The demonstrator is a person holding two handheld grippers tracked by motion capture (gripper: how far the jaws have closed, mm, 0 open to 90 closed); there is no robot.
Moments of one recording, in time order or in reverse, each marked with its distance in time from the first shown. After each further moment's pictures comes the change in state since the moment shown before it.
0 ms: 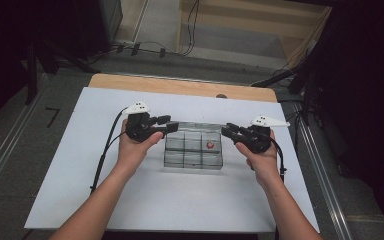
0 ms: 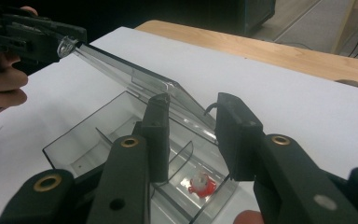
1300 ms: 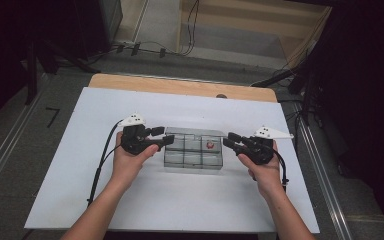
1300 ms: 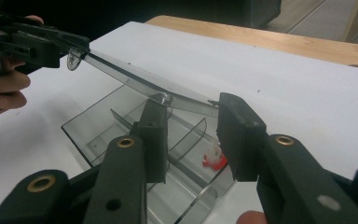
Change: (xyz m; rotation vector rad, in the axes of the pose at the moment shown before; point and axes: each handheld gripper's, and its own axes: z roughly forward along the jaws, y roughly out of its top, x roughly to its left) left arm -0.010 -0.027 -0.018 0.030 0.031 -0.063; right arm 0.009 -0.023 -0.014 -0.012 0.020 -0.001
